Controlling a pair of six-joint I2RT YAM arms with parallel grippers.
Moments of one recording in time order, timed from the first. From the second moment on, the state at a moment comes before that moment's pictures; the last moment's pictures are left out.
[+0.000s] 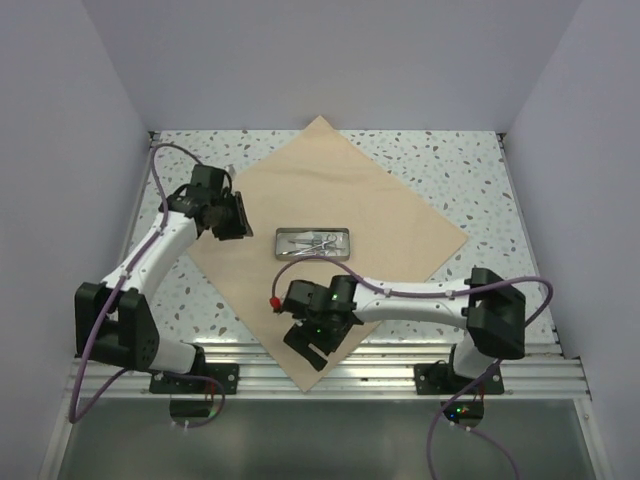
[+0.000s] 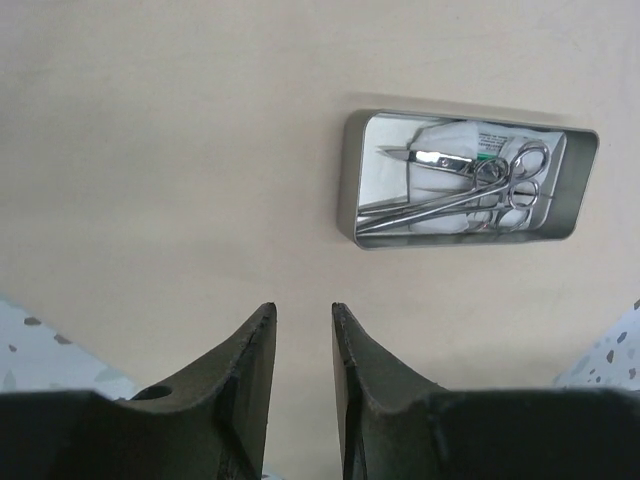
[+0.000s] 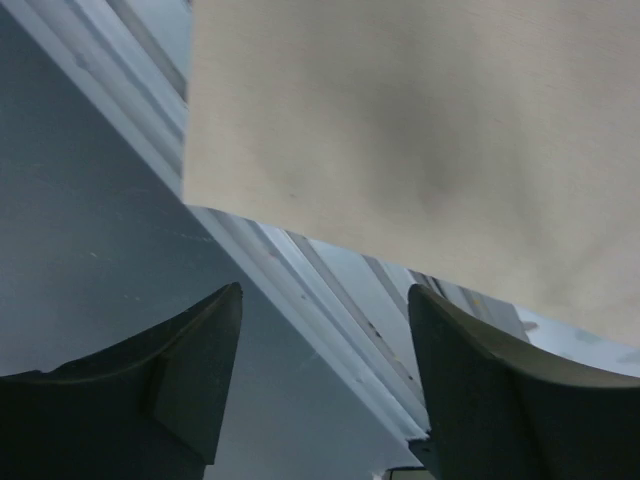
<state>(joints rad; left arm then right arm) -0.20 1.44 1.13 -0.68 0.15 -0.41 1.27 1.64 1.17 -0.86 -0.13 0.36</state>
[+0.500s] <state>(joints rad) -0.18 1.30 0.96 -0.73 0.09 -0.52 1.53 1.87 1.24 -0.71 -0.14 0.37</state>
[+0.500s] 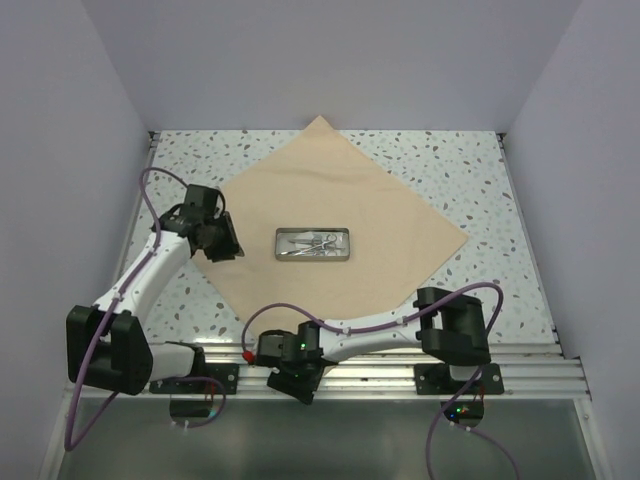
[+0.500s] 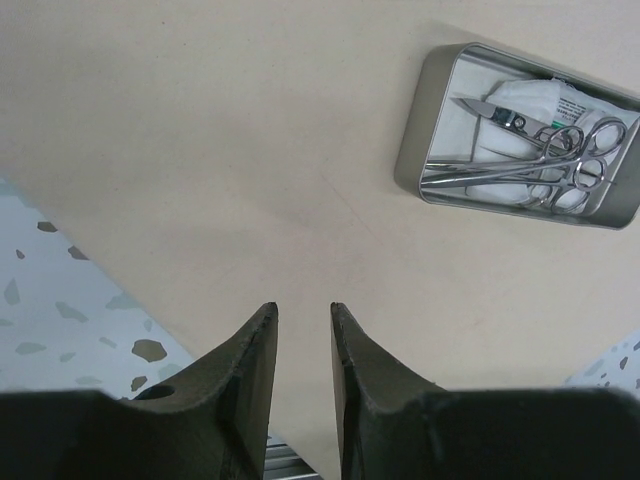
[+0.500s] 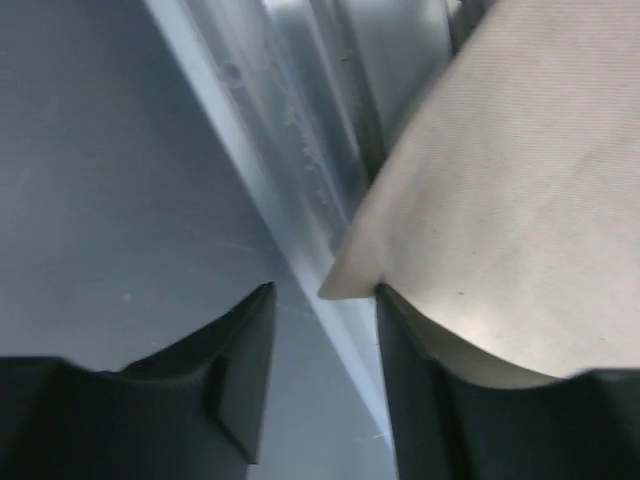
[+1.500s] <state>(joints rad) -0.18 1.25 0.92 -0.73 0.09 -0.54 1.50 1.76 1.27 -0.79 0.23 0.50</state>
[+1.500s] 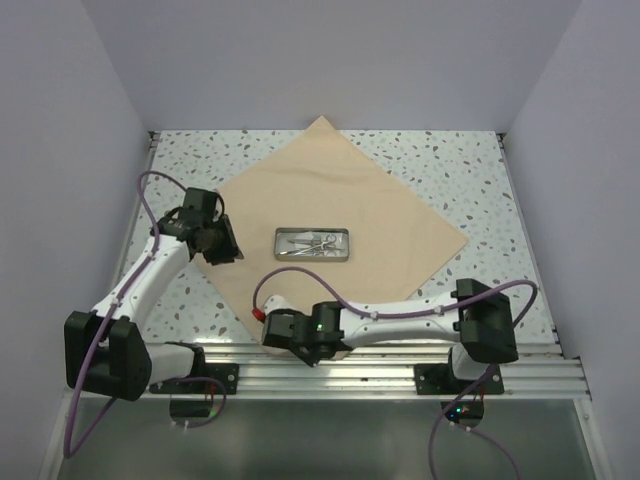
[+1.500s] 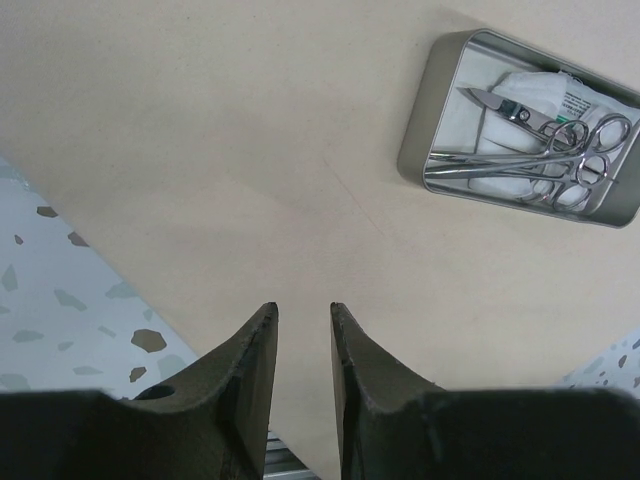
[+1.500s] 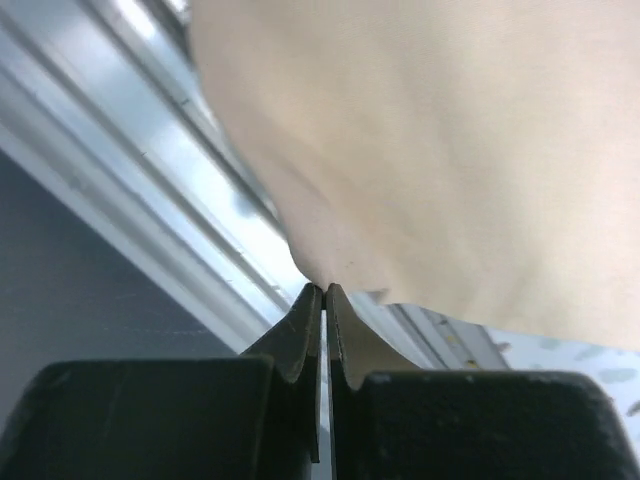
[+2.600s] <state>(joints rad) -0.17 1.44 1.19 -0.83 -0.09 -0.43 0.71 2.29 2.25 -0.87 0.32 0.14</state>
